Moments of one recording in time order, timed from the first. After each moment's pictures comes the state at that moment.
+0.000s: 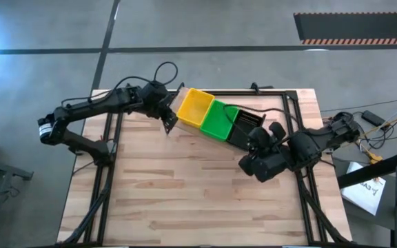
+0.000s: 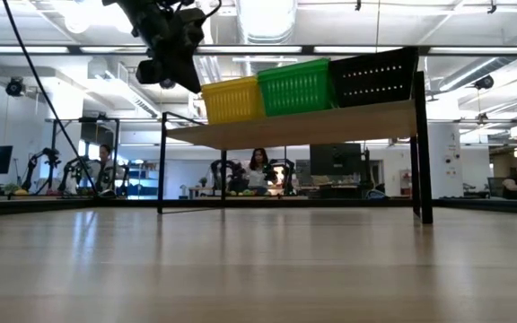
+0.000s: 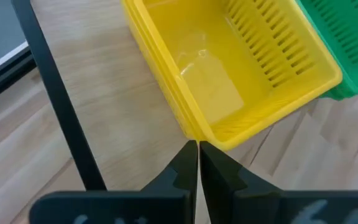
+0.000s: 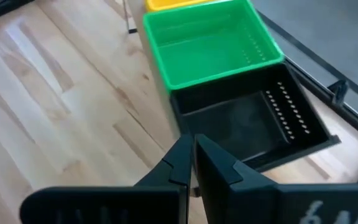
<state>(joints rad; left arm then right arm) 0.39 1.30 1.24 -0.78 0.02 -0.36 0.46 1.58 1.86 -1.57 0.66 1.08</state>
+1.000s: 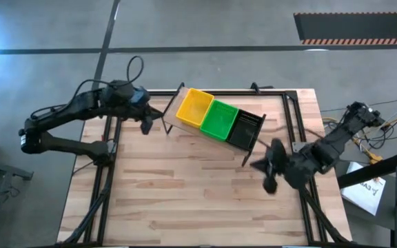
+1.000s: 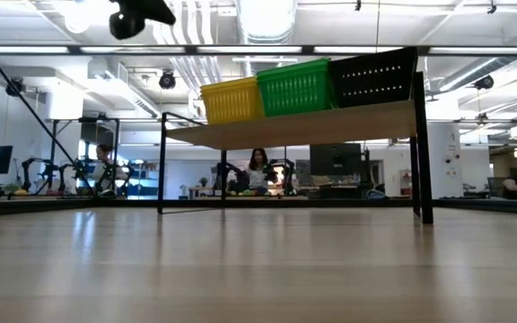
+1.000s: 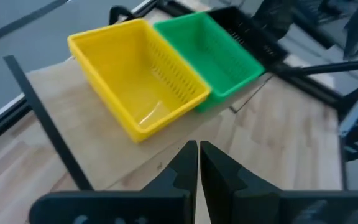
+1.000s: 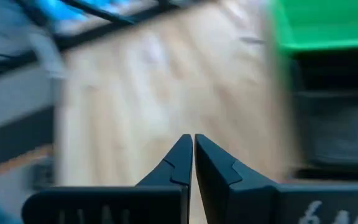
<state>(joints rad) 0.32 1.00 1.23 -0.79 0.08 -0.30 0.64 1.14 1.14 -0.85 0.63 0.84</state>
